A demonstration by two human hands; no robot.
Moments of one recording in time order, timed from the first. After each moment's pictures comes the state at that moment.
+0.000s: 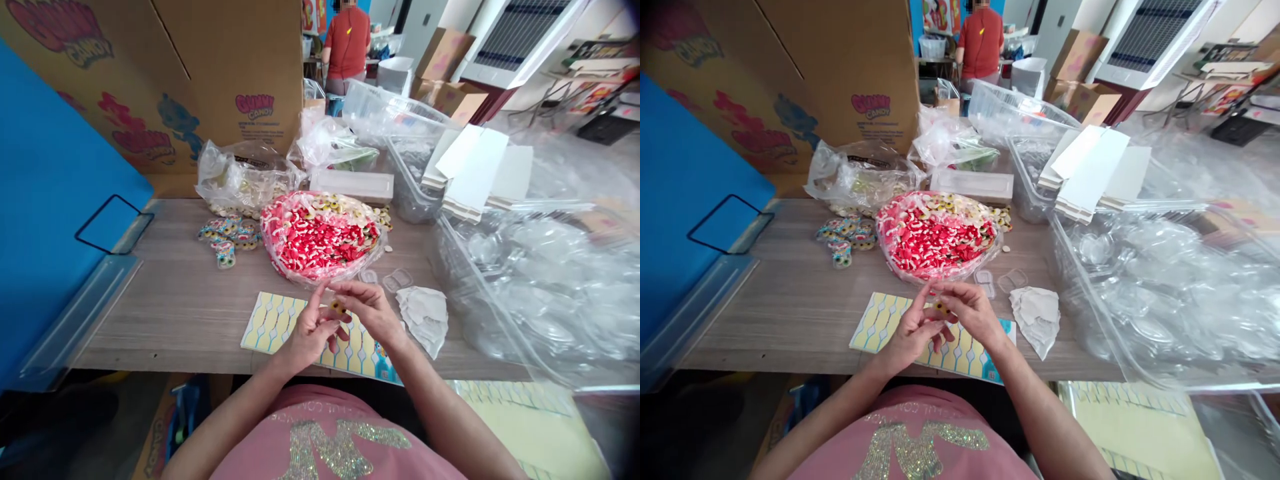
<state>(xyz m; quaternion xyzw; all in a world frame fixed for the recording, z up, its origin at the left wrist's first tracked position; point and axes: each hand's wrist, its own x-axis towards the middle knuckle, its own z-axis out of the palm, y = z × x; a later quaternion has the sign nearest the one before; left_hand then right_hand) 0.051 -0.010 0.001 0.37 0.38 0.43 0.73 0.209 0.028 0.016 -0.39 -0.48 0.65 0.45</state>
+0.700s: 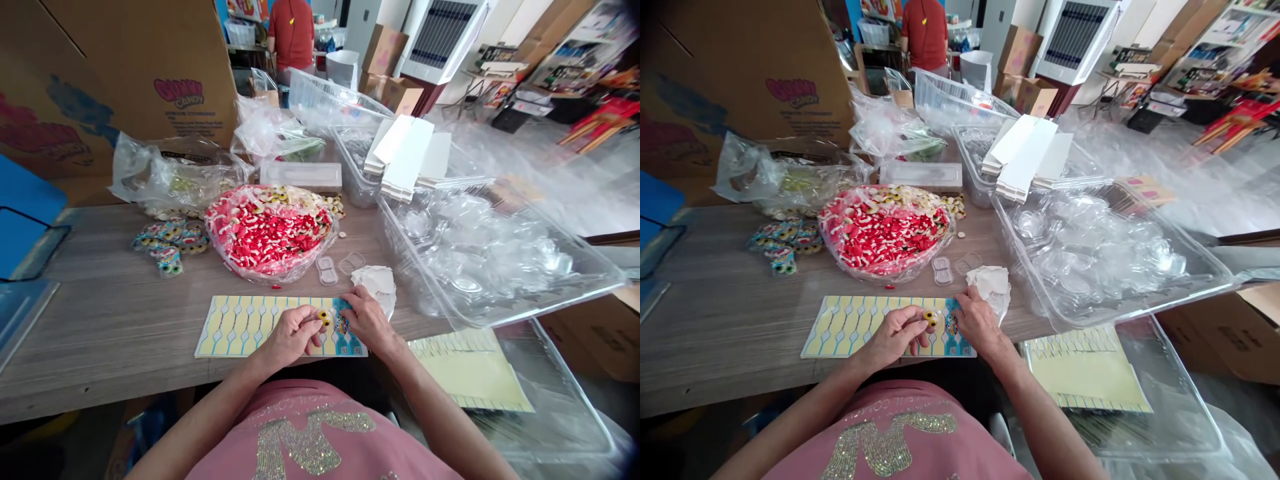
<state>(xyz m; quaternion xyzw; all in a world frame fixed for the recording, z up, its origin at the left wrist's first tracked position) 0.084 -0.015 -0.012 0.54 0.42 0.25 0.68 0.302 -0.025 -0.030 -0.64 -0.72 0.20 0.17</state>
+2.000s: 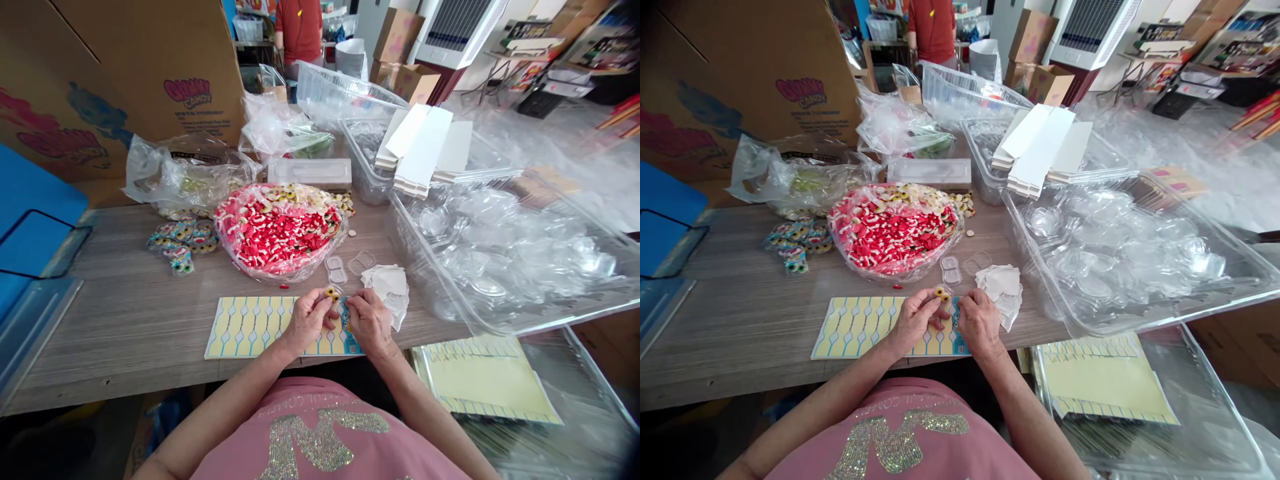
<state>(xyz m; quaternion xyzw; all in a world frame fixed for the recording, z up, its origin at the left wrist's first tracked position) 0.117 0.002 -0.036 0.43 0.46 0.37 0.68 0.277 -0.027 -0.059 -0.68 -0.67 0.05 0.30</state>
